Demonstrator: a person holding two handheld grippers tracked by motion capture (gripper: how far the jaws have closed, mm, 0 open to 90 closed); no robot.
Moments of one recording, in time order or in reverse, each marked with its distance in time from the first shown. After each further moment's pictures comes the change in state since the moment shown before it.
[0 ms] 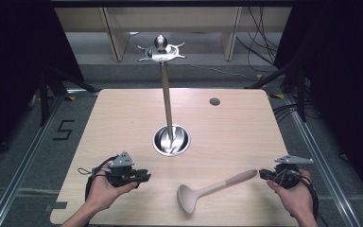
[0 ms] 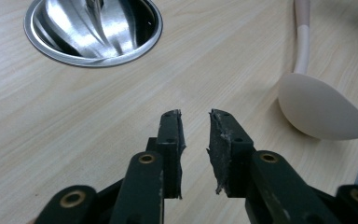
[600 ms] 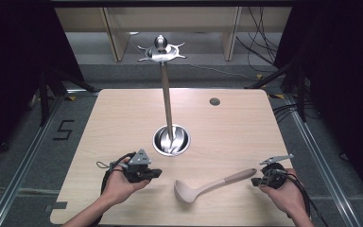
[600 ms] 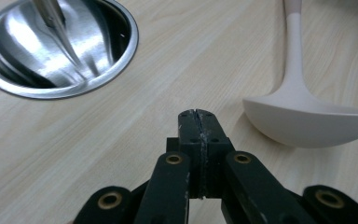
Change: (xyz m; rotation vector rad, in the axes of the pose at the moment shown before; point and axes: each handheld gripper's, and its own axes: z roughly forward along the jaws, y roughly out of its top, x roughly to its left) left arm -0.009 0.018 0.039 0.079 -0.029 0.139; right arm 0.012 0.006 0.024 0.178 0.119 -0.095
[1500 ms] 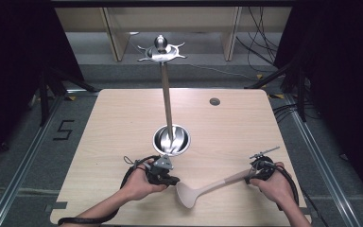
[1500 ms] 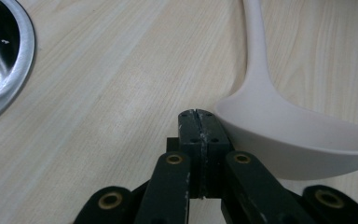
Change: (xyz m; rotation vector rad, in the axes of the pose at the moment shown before) left arm -0.022 0.016 0.049 0.076 -0.180 0.062; right arm 0.009 0.028 0.020 0.156 -0.048 0.120
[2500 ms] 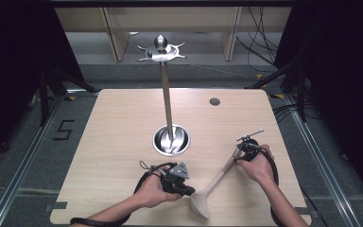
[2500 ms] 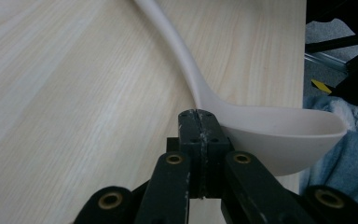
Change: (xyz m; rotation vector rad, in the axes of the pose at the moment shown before) left arm -0.039 0.025 0.024 0.030 -0.099 0.094; right arm 0.008 0.060 0.019 -0.069 -0.072 0.000
